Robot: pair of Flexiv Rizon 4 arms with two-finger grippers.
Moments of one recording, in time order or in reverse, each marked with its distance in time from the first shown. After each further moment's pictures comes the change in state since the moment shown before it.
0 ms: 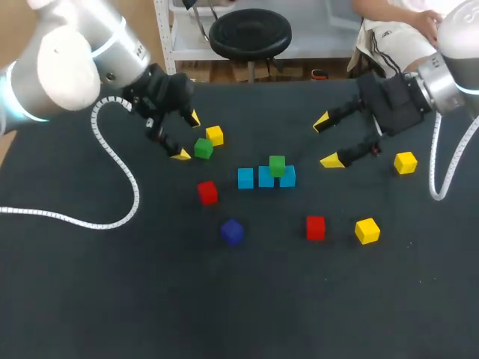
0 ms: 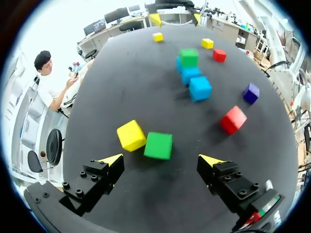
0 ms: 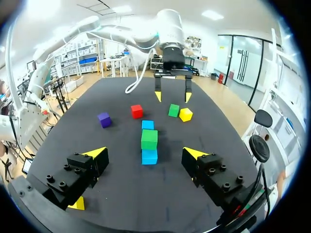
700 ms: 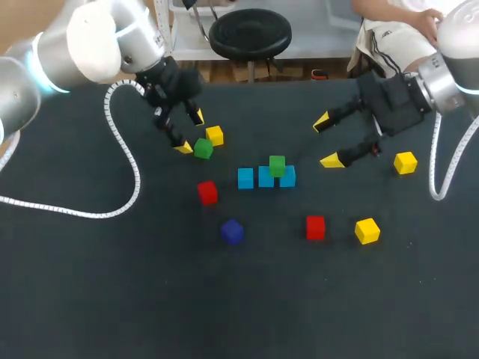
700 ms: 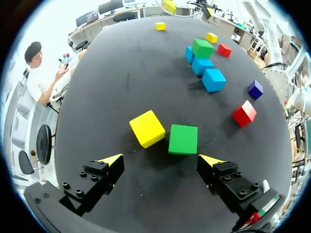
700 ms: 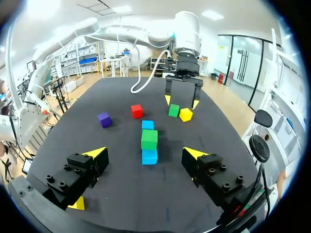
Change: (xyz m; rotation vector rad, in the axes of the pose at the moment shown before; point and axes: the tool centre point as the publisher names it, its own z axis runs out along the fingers) left arm 0.010 0.024 0.014 0.129 0.060 -0.018; right arm 0.000 0.000 0.000 0.000 0.000 0.000
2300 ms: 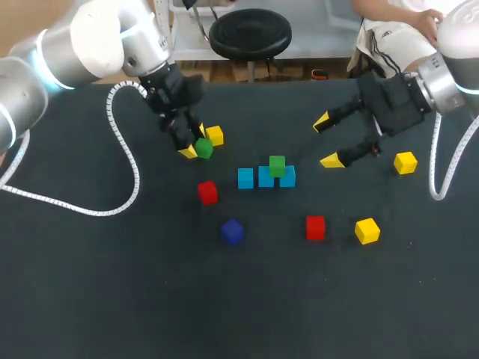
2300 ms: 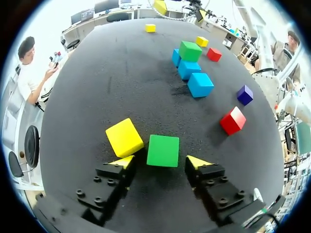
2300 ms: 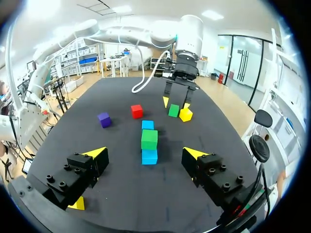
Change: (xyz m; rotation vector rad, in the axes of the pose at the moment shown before) left arm -0.012 -0.022 0.011 0.106 -0.035 0.000; right arm 0.000 0.000 0.000 0.000 0.000 0.000
